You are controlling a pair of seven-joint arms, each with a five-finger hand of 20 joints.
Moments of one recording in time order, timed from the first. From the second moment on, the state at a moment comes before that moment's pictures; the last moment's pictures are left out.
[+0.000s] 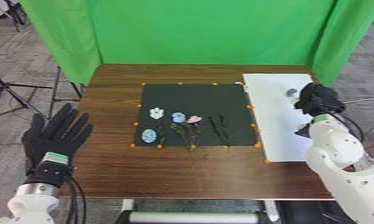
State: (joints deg) left arm 133.1 -53.5 -98.8 -126.1 4.7 13.0 22.7; right arm -85.4 -46.9 71.6 -96.7 -135.6 6.5 30.4
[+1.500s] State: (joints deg) left arm 130.3 -53.5 -98.7 -124.8 5.6 13.9 21.0; right arm -66.1 -58.0 47.8 -93.0 -138.4 -9.6 17.4
